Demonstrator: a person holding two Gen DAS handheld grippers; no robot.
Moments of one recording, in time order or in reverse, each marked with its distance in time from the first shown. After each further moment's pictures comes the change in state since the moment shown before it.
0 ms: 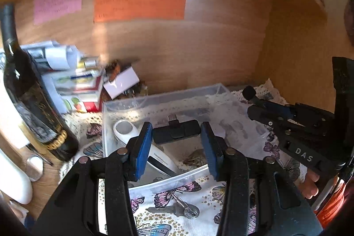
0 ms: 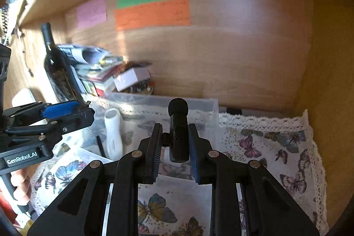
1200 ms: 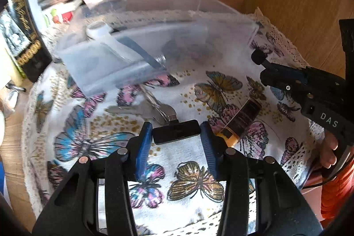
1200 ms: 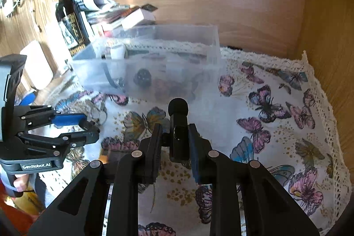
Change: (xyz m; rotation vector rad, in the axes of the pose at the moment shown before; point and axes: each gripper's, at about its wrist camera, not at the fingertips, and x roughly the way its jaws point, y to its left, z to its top) left arm 0.010 -0.035 -0.113 0.028 0.273 -0.041; right arm -0.032 -0.003 -0.092 -0.014 0.159 0.002
